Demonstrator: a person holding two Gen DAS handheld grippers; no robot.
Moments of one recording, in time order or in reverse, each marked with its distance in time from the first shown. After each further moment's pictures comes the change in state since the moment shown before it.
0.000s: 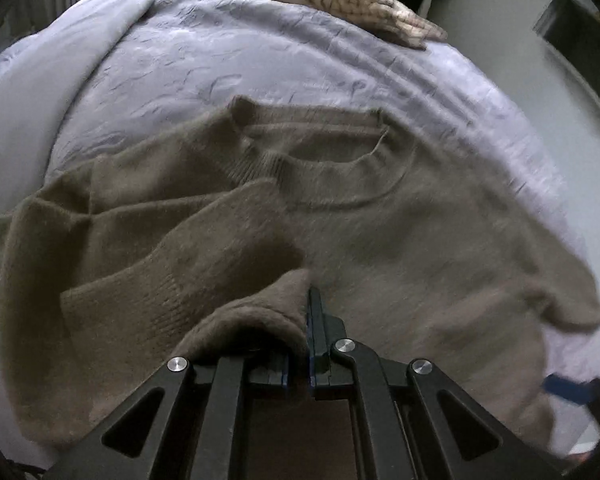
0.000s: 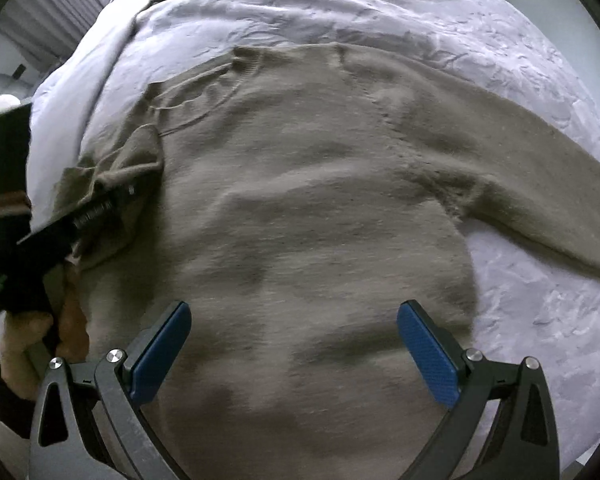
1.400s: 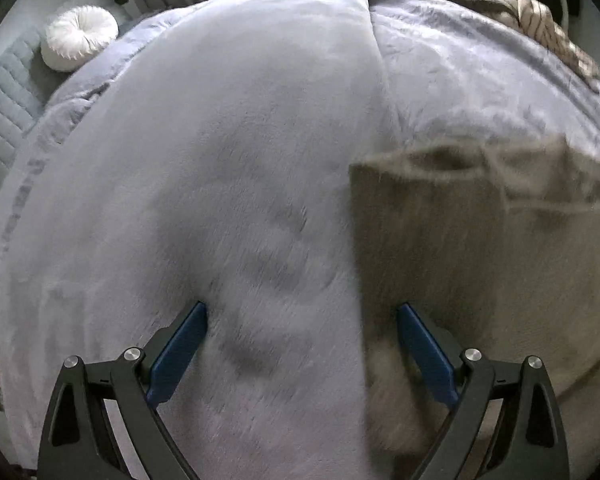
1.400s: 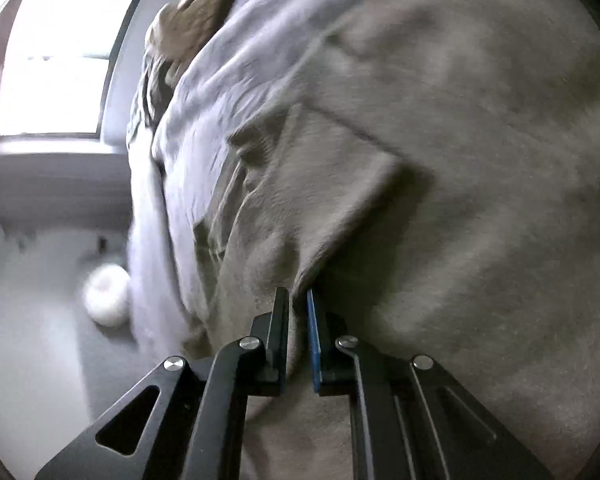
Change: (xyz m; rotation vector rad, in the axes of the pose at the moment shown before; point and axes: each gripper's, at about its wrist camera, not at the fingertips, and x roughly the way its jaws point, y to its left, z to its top) left arm -0.051 0.178 -0.012 -0.215 0.012 0.457; right arm 0.072 -0.028 0.050 0.612 -0.075 0.651
